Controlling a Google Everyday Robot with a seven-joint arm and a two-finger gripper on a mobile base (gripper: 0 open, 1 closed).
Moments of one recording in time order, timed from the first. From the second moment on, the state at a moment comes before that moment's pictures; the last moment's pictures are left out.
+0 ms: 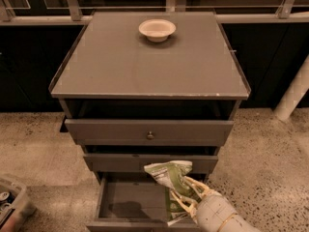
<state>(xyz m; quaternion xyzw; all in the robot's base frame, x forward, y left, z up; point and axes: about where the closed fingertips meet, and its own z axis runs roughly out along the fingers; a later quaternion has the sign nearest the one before) 0.397 -0.104 0.655 -0.35 0.71 0.06 0.61</state>
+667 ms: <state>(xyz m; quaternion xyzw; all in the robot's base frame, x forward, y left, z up) 0.406 -0.108 0.679 -0.35 0.71 0.04 0.61</state>
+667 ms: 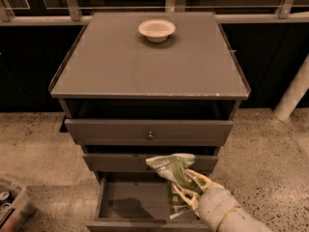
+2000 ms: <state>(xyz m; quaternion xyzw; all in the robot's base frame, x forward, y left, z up) 0.450 -0.109 0.866 -0.36 0.56 -0.10 0.74</state>
